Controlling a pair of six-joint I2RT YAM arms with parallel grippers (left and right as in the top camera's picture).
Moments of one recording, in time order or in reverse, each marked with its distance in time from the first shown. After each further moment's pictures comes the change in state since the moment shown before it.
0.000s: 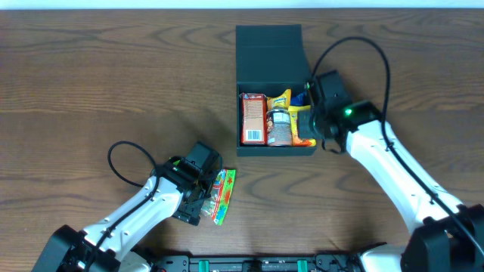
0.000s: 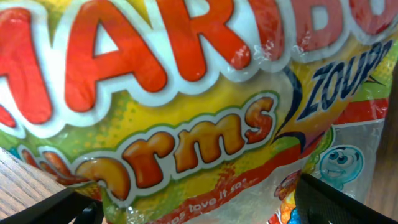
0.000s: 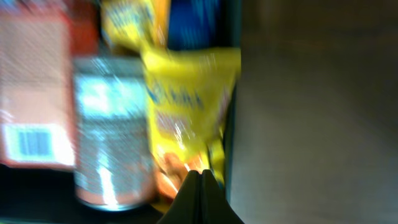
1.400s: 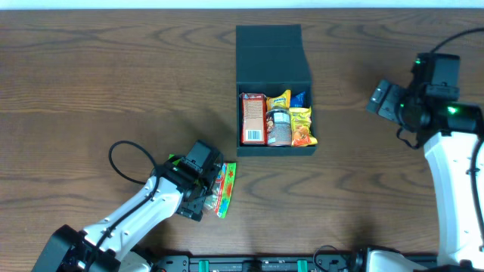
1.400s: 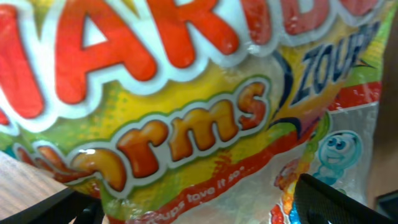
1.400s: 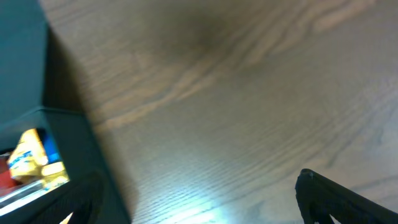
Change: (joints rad) left arm 0.000 0.000 -0.001 0.063 -0.012 -0.004; right arm -0.478 -0.166 0.112 -0.160 0.034 0.020
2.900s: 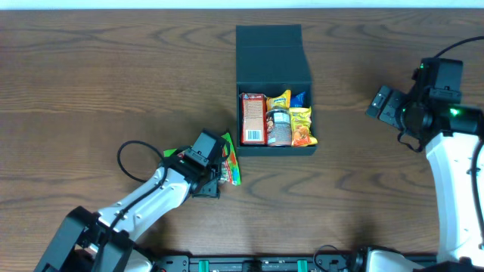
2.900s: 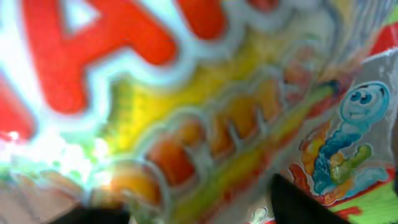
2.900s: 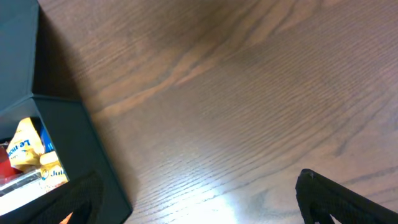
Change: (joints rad) left arm 0.001 0.103 0.042 0.203 -0.003 -0.293; right arm -0.026 0.001 -0.026 -0.012 -0.052 0.000
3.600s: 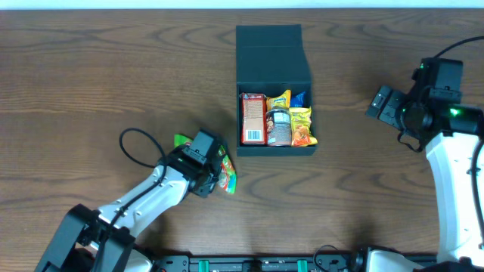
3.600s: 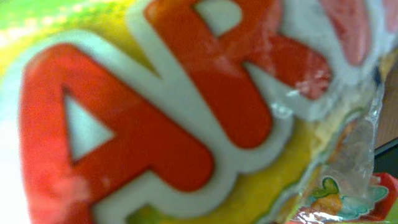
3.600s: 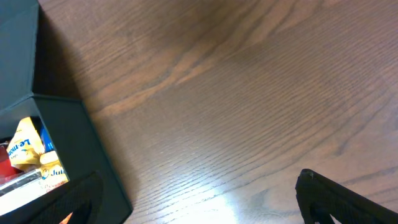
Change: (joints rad) left arm 0.033 0.008 0.003 -0.031 0.013 0.405; right arm 0.000 0.000 0.000 -0.001 -0.001 0.000
